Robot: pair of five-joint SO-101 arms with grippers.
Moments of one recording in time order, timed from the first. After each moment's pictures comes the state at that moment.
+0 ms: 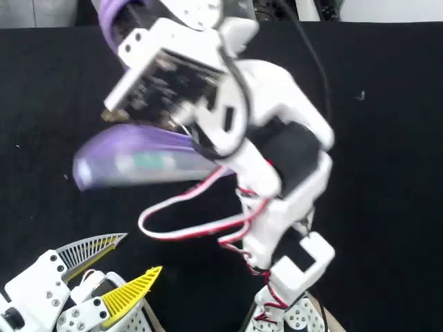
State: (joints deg) left arm 36.3 -98.9 20.4 100.8 -6.5; right arm -38.5 10.9 -79.6 60.0 45.4
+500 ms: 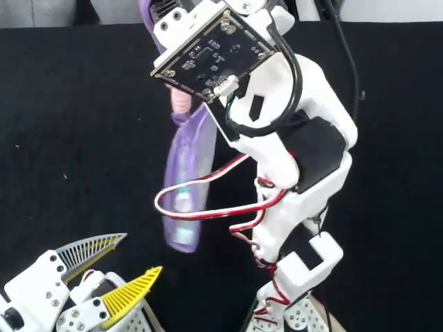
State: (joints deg) left arm 36.2 -98.9 20.4 100.8 -6.3; right arm -31.8 9.7 -79.6 60.6 39.2
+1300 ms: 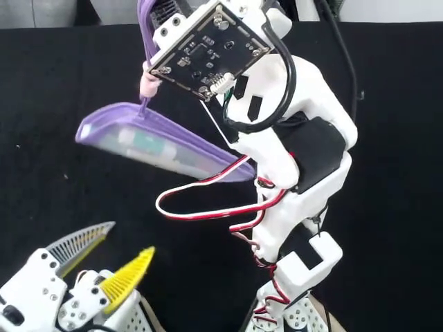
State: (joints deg) left arm 26.7 -98.9 20.8 98.9 -6.4; right arm -31.8 9.7 -79.6 63.9 39.0
